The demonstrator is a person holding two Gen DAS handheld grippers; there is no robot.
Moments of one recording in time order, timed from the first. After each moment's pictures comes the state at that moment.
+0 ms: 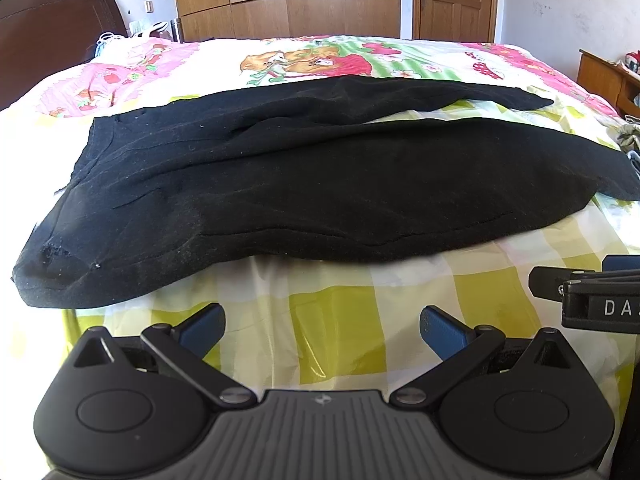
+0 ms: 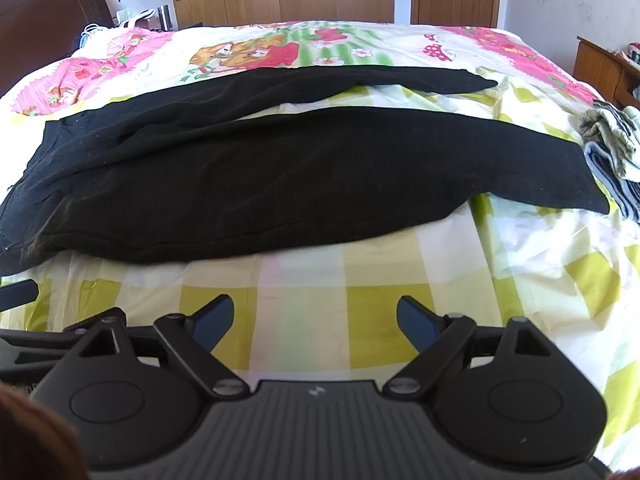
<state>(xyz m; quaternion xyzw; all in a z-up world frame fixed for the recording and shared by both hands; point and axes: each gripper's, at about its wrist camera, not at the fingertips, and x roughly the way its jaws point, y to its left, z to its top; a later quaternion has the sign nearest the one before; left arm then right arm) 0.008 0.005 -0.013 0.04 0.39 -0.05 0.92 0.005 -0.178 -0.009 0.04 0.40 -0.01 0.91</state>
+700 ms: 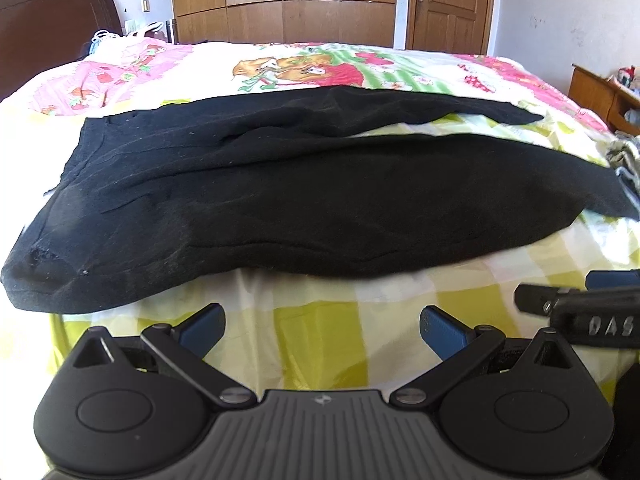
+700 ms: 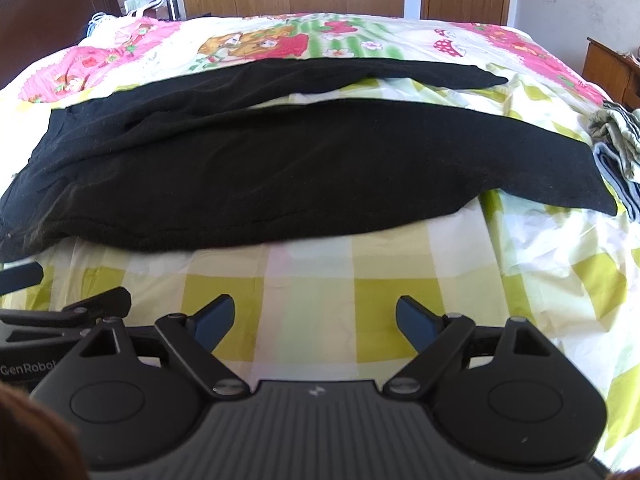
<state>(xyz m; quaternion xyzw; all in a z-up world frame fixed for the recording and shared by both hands) 0.010 0.008 -0.004 0.01 0.38 -0.07 0.92 0.006 -0.179 -0.009 0.04 0.41 0.00 0.91</state>
